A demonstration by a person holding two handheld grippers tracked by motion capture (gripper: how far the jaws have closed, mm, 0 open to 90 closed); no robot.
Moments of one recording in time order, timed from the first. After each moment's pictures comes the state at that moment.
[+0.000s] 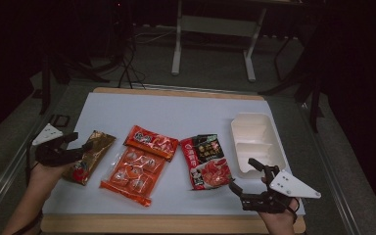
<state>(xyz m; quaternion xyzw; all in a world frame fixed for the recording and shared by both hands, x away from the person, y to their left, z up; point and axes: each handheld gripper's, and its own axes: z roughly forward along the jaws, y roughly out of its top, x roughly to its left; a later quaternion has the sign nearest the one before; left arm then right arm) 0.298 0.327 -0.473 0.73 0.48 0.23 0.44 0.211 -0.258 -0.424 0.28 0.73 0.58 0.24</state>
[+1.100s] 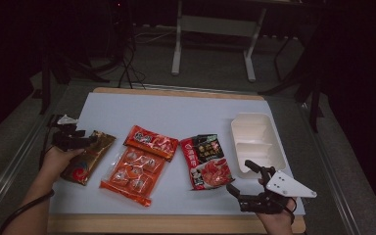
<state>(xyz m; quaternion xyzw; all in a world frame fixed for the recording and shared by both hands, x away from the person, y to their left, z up) 0.372 0.341 -0.519 0.75 0.54 0.17 0.34 0.211 -0.255 -0.429 0.27 0.74 0.57 0.23</state>
